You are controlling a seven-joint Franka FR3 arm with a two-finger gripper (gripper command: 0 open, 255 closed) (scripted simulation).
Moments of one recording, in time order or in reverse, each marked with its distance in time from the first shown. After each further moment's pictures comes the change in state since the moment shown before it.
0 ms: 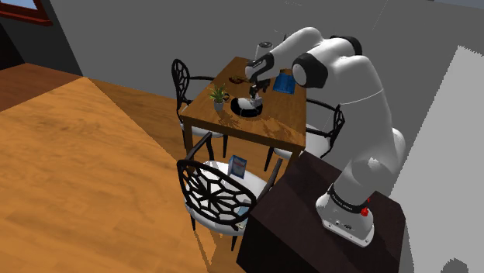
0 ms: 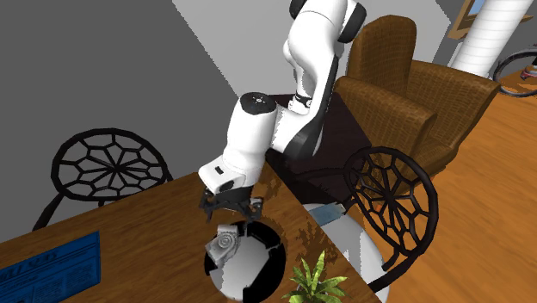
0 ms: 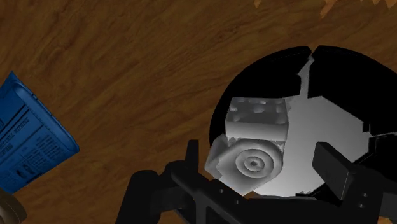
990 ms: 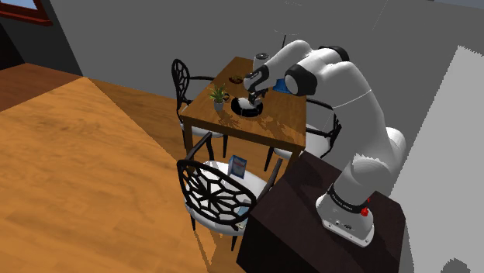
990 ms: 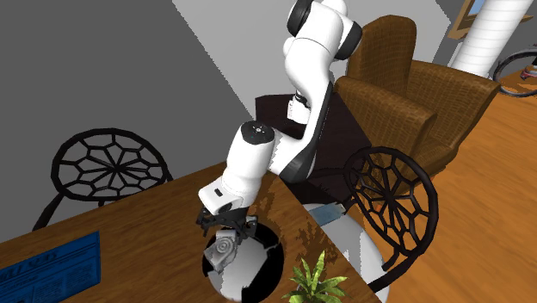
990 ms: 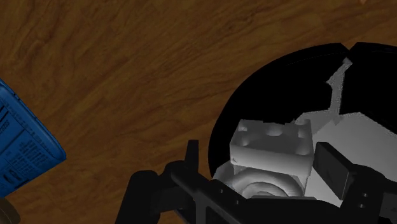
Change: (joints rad) arm -0.032 0.137 0.017 0.070 0.006 0.085 0.011
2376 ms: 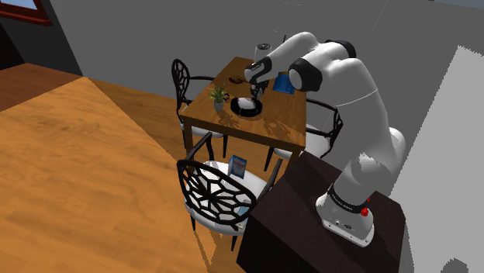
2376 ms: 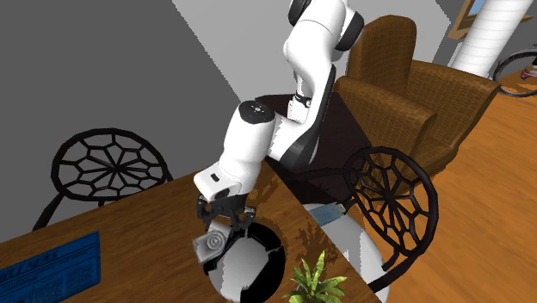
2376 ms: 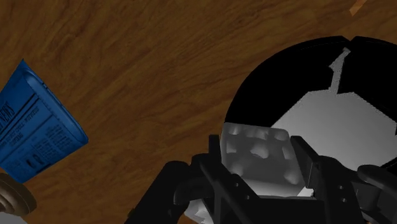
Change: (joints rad) arm 0.018 -0.073 -0.026 -0.001 -0.020 -0.071 -0.003
